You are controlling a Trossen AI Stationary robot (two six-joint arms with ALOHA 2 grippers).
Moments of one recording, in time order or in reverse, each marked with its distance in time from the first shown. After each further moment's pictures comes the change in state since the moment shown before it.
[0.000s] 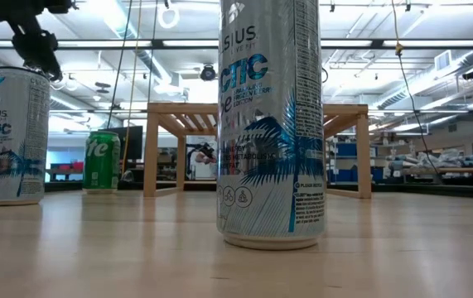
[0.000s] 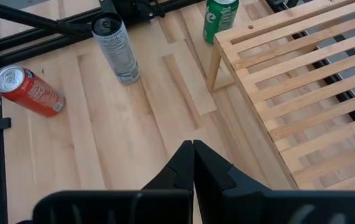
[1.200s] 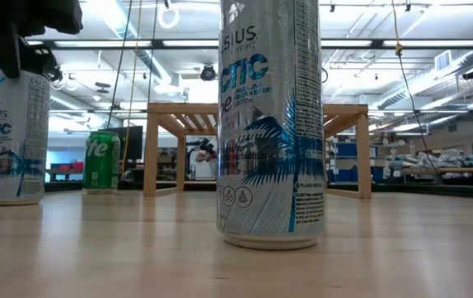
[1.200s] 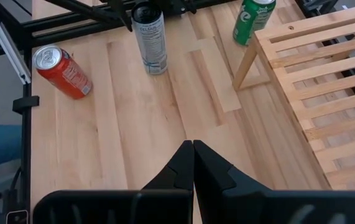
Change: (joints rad) left arm -0.317 0.315 -0.030 0.005 -0.134 -0.248; right arm 0.092 0.000 0.000 0.006 0.001 -0.016
